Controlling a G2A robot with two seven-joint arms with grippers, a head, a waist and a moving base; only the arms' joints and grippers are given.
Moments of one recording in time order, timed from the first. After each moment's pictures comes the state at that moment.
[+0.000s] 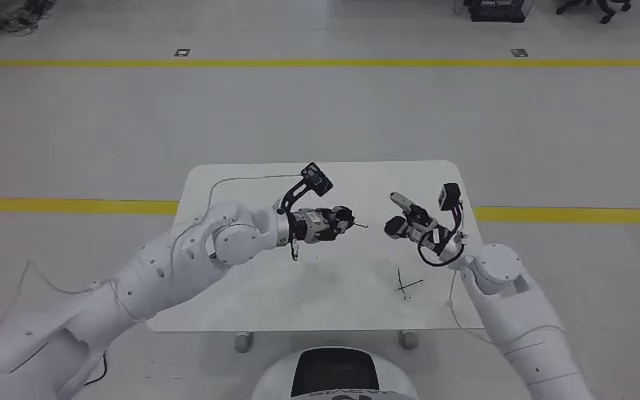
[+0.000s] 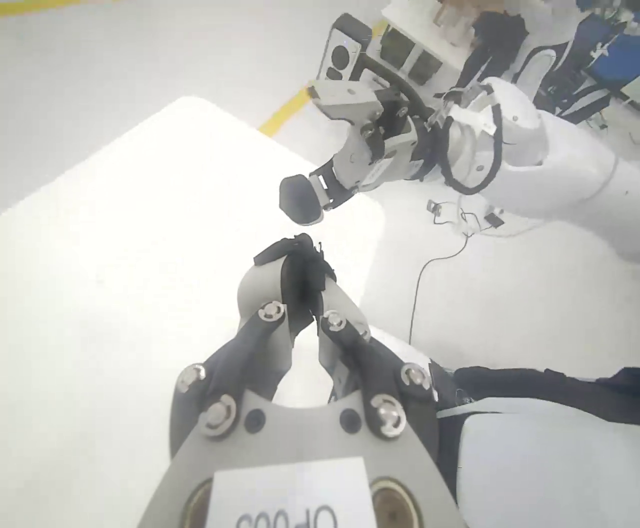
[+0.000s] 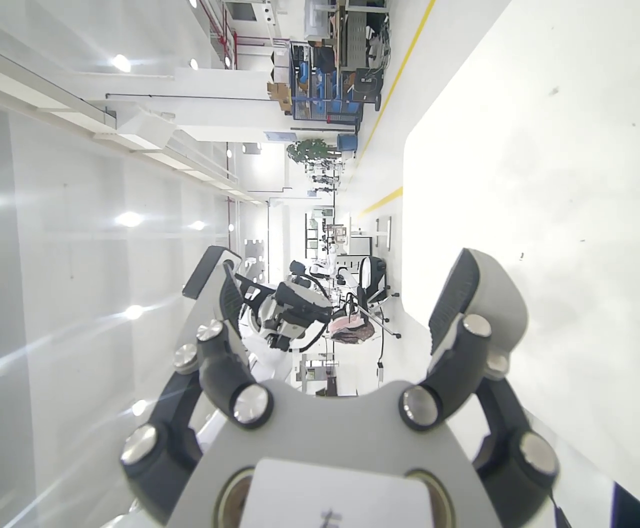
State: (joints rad) left arm 0.76 -0.91 -0.41 -1.58 0.19 -0.32 -0.38; right arm -1.46 -1.13 1.33 -1.49 0.37 -0.05 0.67
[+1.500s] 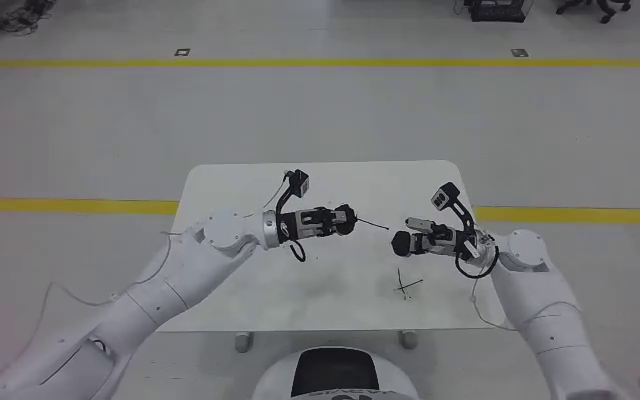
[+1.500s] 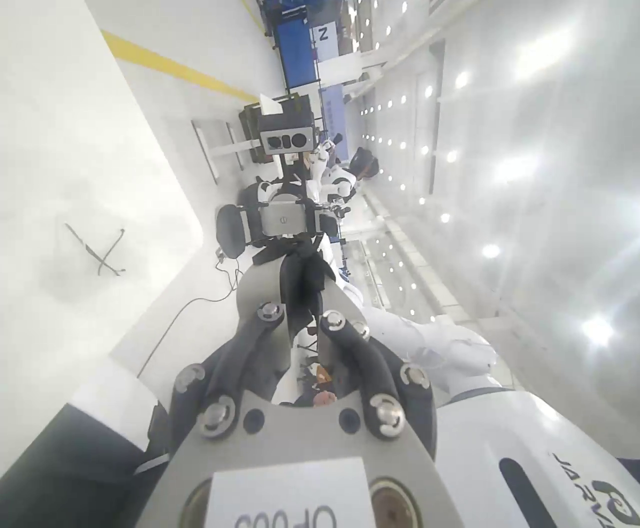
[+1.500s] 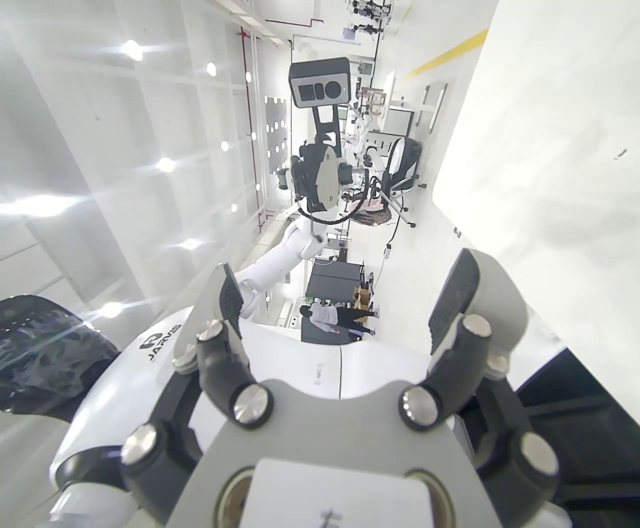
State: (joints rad) left arm 0.90 -1.01 -0.57 -1.38 -0.70 -0.28 -0.72; right arm -1.31 -1.10 1.35 -1.25 0.54 -0.25 1.34
